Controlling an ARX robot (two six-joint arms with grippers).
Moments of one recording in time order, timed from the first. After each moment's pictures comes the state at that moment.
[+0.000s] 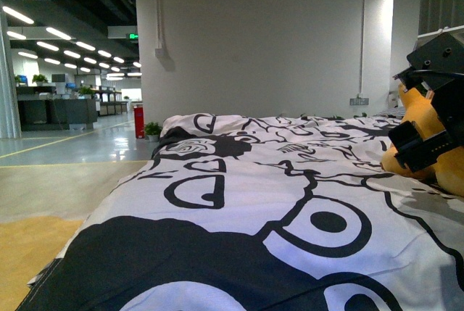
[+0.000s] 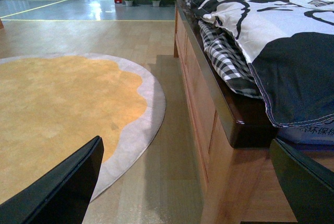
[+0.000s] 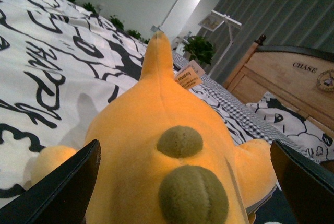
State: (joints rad) left arm 0.00 0.00 0.01 0.00 0.00 -0.01; right arm 0.06 1.83 1.08 0.98 0.46 -0.65
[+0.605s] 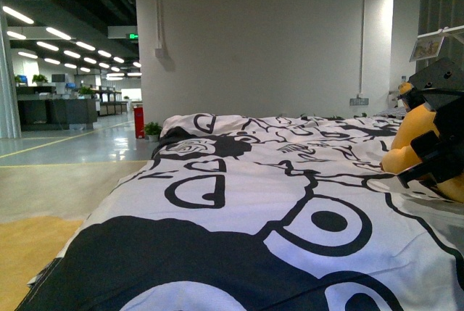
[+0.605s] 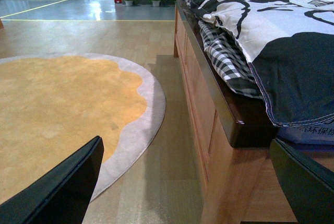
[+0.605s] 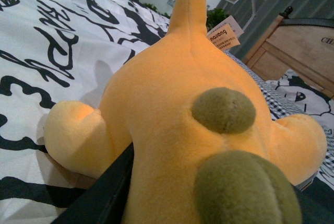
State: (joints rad) left arm 0.00 0.00 0.01 0.00 0.00 -0.01; right arm 0.04 1.84 1.09 0.83 0.41 -0.56
